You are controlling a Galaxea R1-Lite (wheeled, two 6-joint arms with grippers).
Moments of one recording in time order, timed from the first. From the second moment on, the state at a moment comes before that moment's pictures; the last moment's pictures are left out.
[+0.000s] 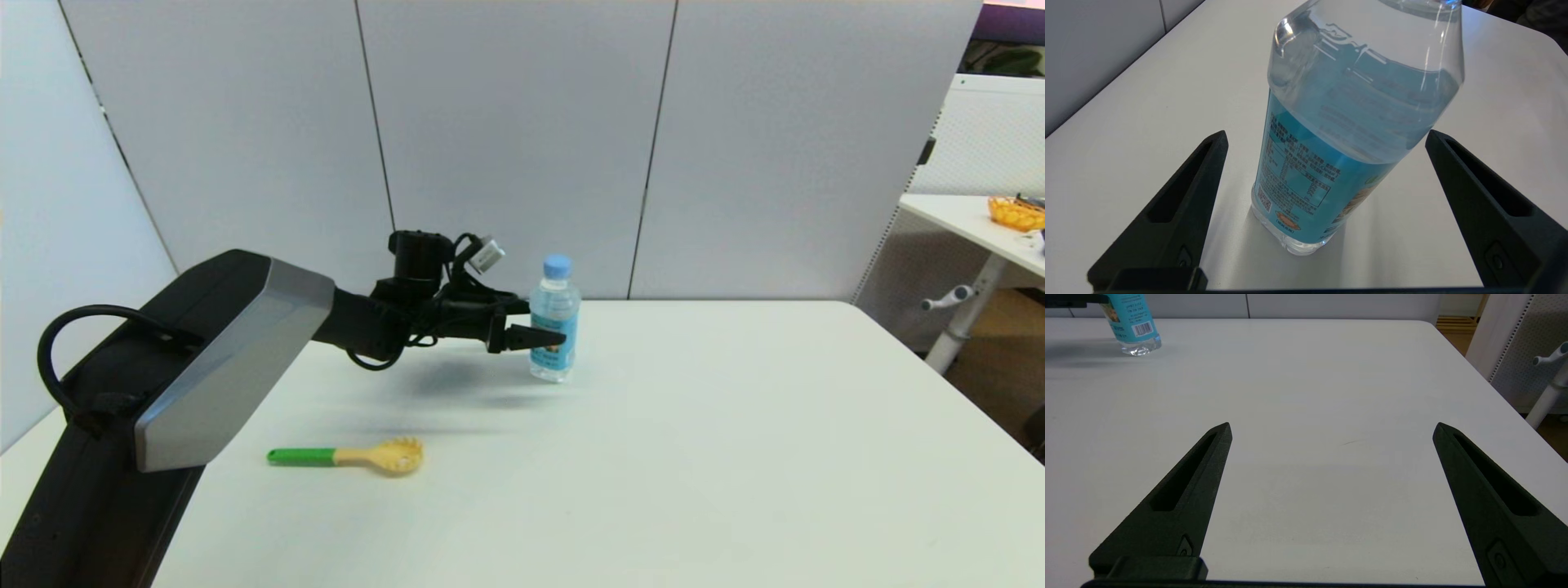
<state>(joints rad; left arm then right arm) -0.40 2.44 -1.68 -0.43 -1.02 0.10 0.00 0.00 -0.01 0.01 0.00 -0.01</state>
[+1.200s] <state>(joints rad) -0.44 2.53 -1.81 -0.43 -1.02 0.04 0.00 0.00 -0.01 0.01 0.00 -0.01</state>
